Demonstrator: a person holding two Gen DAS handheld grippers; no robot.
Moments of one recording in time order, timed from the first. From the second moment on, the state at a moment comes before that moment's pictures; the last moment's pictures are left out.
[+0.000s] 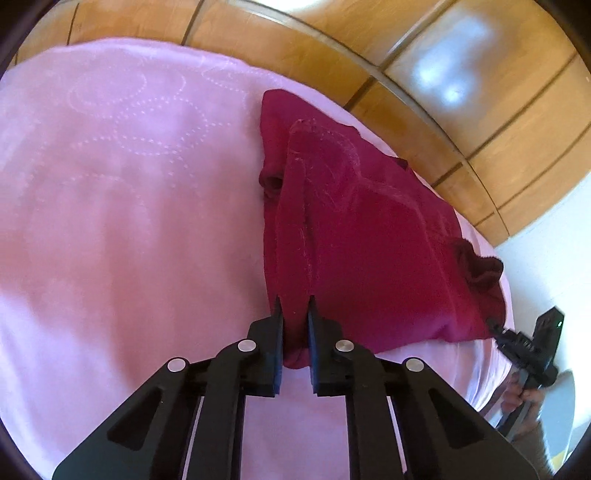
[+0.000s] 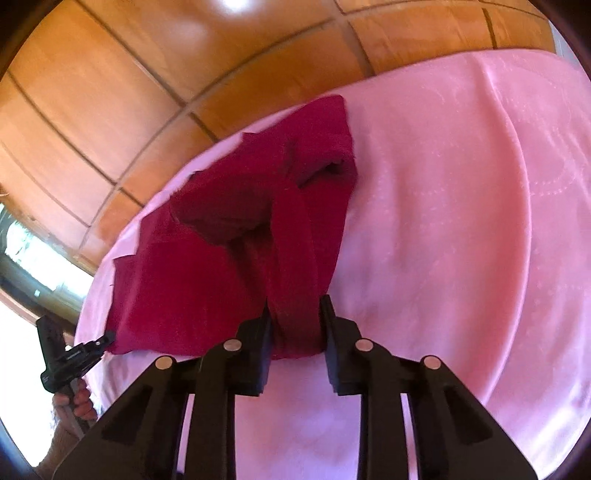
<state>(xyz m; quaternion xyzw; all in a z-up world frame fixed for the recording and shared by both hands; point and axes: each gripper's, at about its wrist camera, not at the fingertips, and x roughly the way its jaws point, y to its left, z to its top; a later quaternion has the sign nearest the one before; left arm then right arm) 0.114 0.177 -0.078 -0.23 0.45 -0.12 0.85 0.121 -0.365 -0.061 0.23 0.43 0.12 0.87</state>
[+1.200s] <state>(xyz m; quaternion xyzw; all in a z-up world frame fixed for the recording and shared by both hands) 0.073 0.191 -0.057 -0.14 0.43 -0.12 0.88 0.082 -0.276 -0.054 -0.12 0.42 0.13 0.89</state>
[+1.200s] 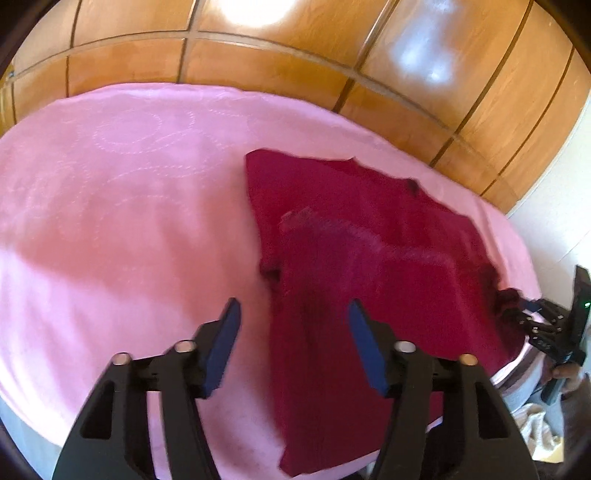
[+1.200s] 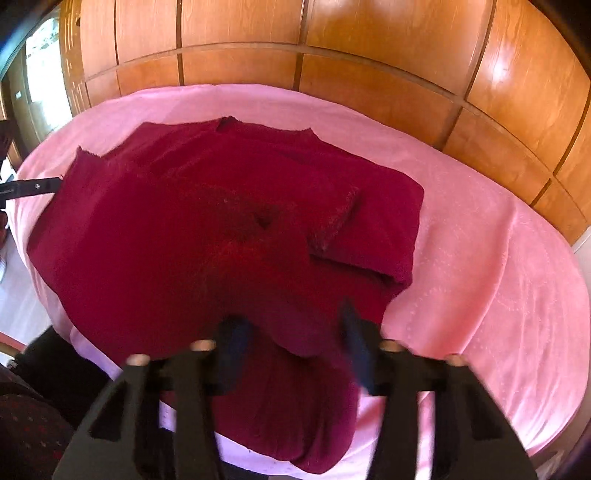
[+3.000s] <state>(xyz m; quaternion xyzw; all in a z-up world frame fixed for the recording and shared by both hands) 0.093 0.213 -0.062 -0.21 0.41 -0.13 0.88 0.104 -0.390 -0.045 0.20 0.43 0.13 0.87</state>
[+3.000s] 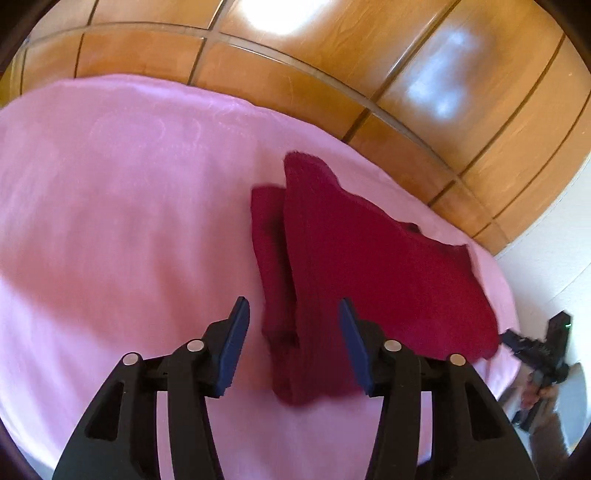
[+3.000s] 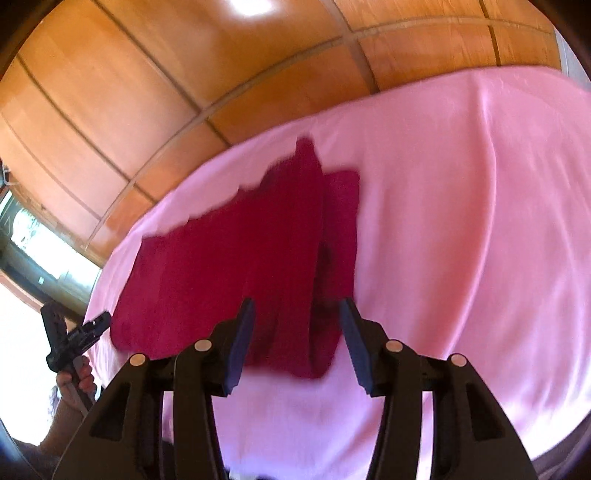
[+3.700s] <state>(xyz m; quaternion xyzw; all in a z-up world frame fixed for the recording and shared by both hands) 0.077 0.202 -0.083 -0.13 0.46 -0.13 0.87 0.088 -0.385 -0.073 0.14 0.47 0.07 0.87</state>
